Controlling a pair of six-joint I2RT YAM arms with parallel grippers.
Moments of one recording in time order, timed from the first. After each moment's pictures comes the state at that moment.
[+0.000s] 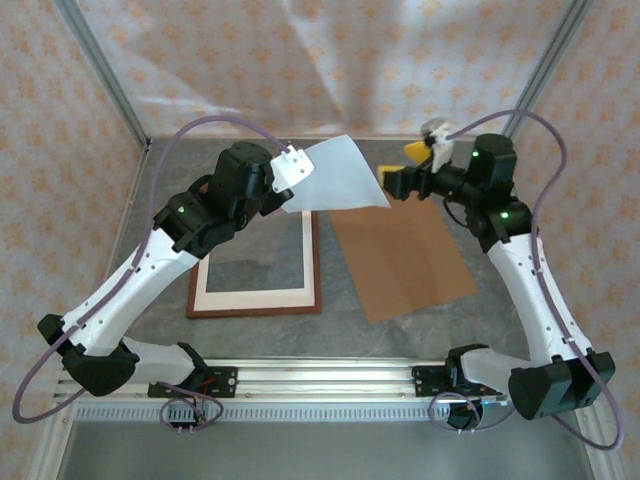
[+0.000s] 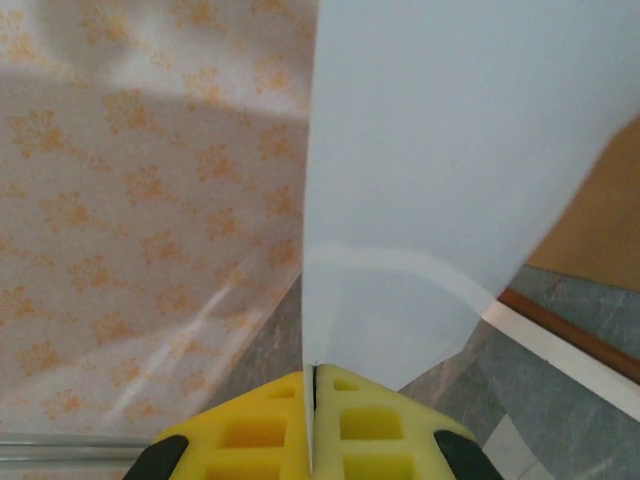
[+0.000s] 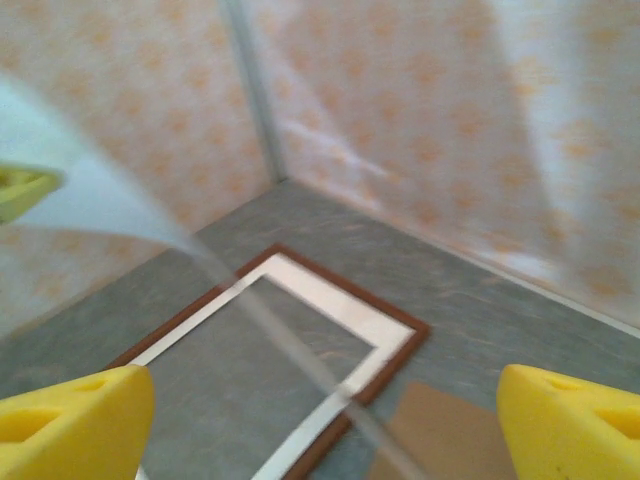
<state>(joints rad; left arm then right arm) -0.68 1.32 1.61 -0.79 -0.41 0.58 0.22 1.17 1.27 -0.38 -0.69 -0.06</state>
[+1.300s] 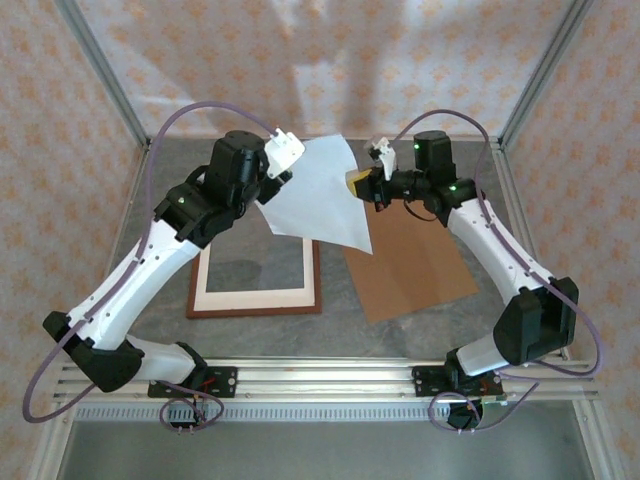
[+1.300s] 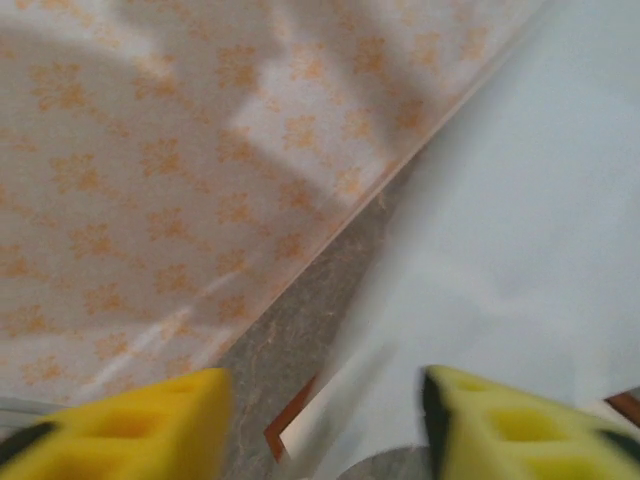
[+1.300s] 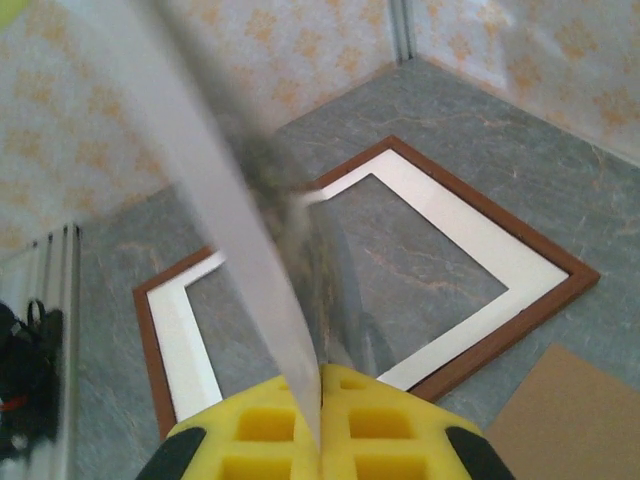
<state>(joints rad) -0.61 1.35 1.62 -0.71 -0.41 0.48 0.32 1.46 1.32 -0.41 -0.81 -0.10</state>
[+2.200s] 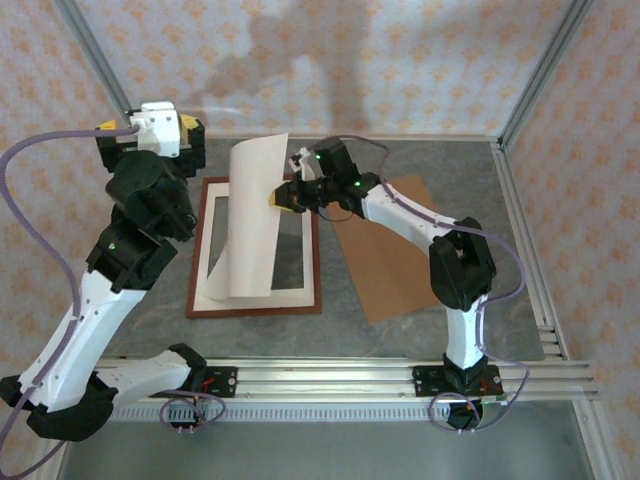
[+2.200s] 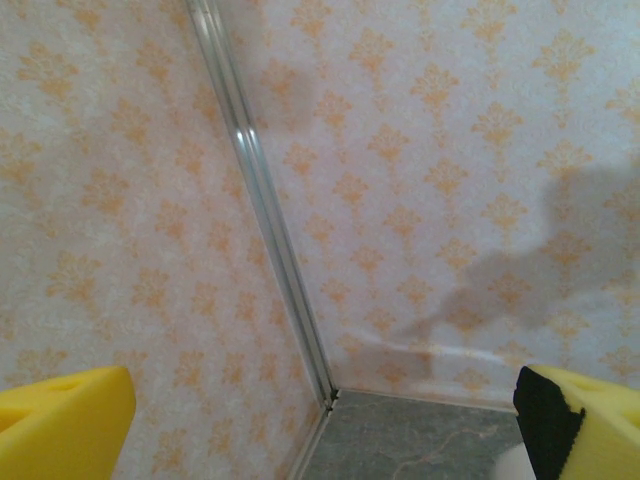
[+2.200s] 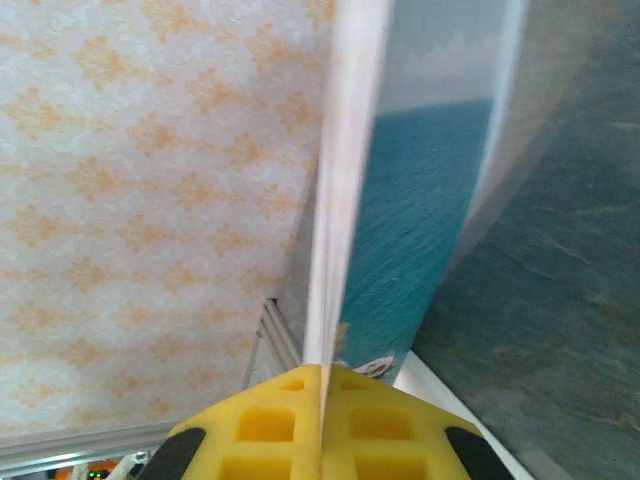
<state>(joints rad) -0.53 1.06 1.49 -0.33 -1.00 0.32 0.66 1.96 1.69 -0.26 -0.77 0.81</state>
